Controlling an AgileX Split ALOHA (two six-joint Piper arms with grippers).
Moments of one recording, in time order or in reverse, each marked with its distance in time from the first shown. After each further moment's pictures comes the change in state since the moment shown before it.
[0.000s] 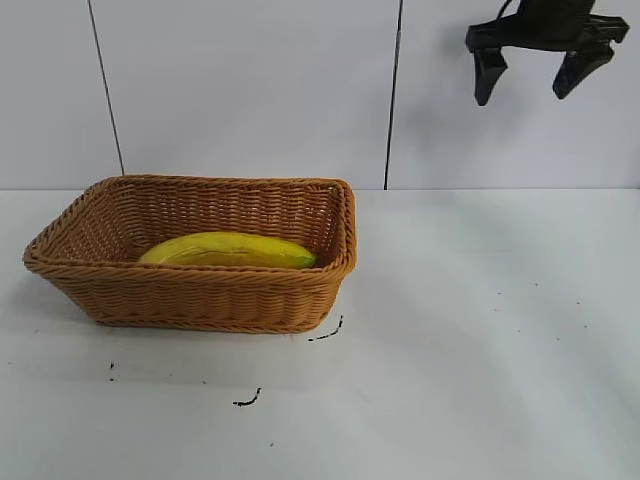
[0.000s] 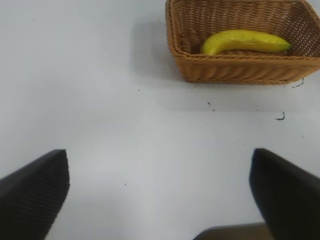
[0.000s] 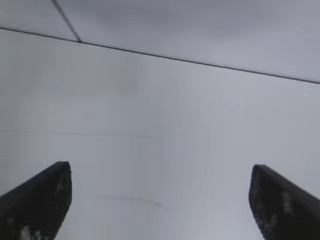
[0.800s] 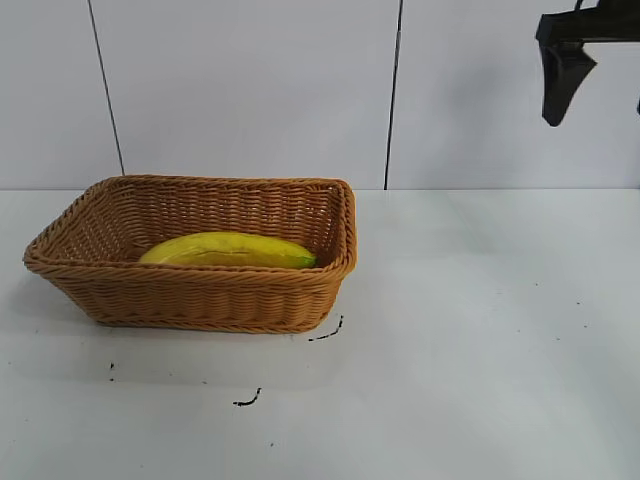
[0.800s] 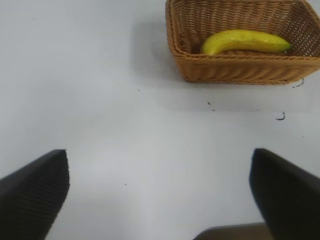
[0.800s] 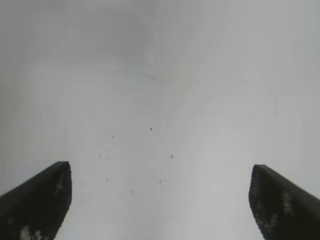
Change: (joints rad) left arm 0.000 0.000 0.000 0.000 0.000 0.000; right arm 0.000 -0.823 1.080 0.003 0.001 -0.027
